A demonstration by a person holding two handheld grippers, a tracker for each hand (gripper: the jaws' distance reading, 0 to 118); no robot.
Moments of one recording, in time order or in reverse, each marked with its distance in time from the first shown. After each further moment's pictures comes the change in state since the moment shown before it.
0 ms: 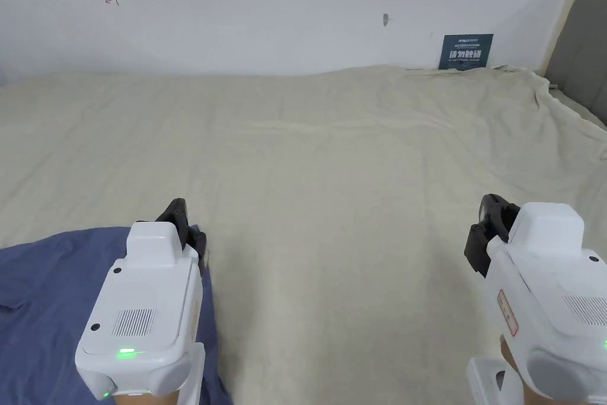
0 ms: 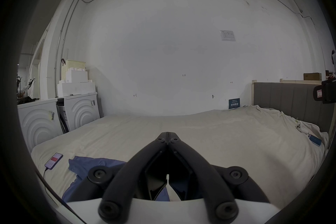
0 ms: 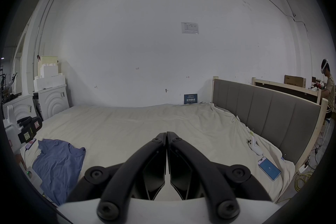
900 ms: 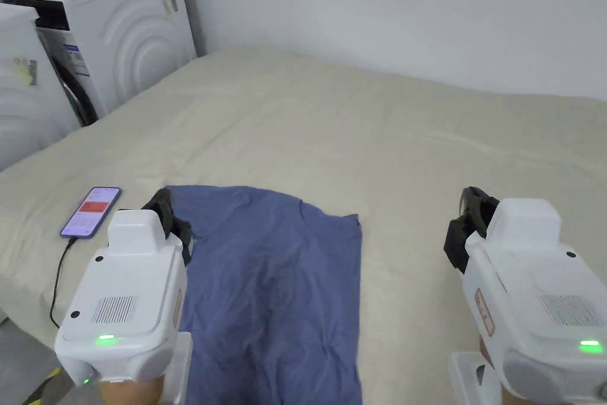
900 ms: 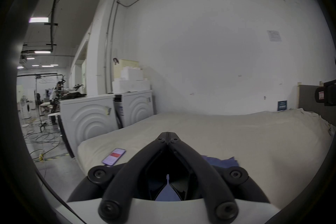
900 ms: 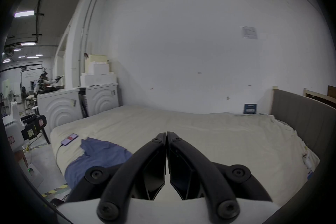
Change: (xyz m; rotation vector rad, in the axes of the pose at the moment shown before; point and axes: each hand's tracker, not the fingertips) left arm -0.189 -0.003 0.090 -0.015 0.451 0.024; right arm -0.205 0.012 -0.021 0.044 0.475 0.076
